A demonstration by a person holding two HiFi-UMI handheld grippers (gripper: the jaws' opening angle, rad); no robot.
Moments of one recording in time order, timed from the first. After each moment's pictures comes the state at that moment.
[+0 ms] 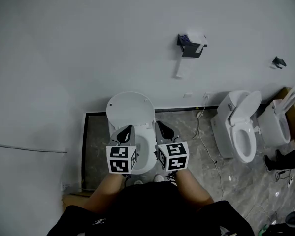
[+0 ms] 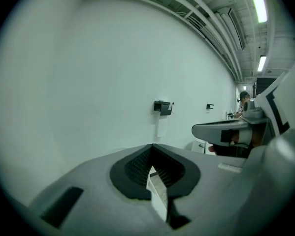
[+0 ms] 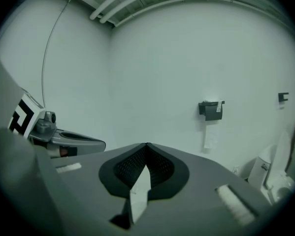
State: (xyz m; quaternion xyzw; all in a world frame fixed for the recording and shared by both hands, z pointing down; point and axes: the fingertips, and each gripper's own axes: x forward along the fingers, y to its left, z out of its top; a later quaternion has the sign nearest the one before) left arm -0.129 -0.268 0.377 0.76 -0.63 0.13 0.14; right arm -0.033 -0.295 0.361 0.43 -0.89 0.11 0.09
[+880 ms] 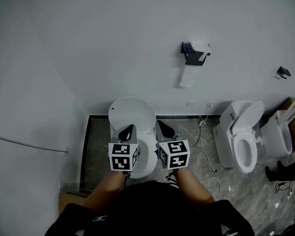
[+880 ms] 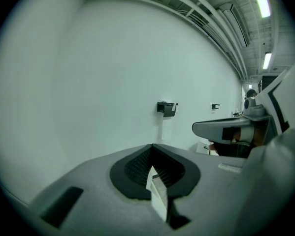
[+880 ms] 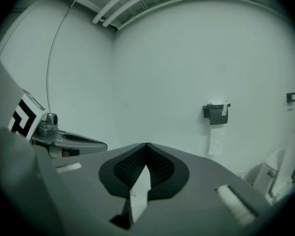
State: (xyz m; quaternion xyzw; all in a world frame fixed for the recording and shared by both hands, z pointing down) left arm -0.119 -0.287 0.366 0.74 -0.65 0.13 0.14; right arm -0.026 -0.317 0.347 0.40 -0.91 0.10 0.08
